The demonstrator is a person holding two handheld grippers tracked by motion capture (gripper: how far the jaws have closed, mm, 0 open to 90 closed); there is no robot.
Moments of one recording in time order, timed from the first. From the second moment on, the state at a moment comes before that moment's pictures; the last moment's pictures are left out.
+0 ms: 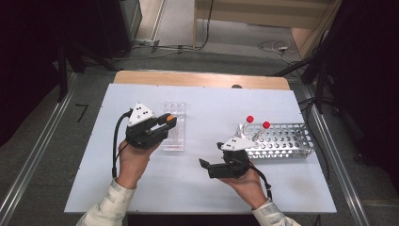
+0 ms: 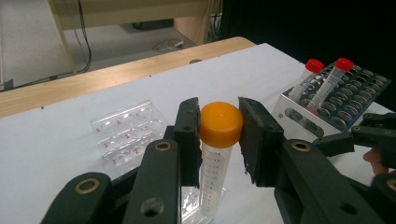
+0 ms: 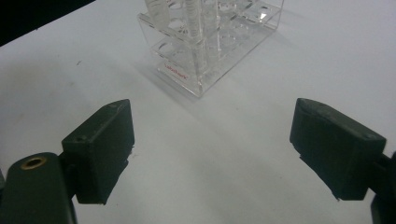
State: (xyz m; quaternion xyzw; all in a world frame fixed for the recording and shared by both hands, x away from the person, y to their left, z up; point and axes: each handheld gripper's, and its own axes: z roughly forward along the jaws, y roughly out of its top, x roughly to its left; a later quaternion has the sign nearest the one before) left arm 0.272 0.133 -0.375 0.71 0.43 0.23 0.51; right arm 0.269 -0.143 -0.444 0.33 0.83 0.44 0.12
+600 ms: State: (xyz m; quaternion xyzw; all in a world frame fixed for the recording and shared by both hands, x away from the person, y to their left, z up) left arm 0.277 0.135 -0.380 0.71 0.44 0.25 0.50; right arm 0.269 -0.146 -0.442 0.33 0.82 0.44 0.12
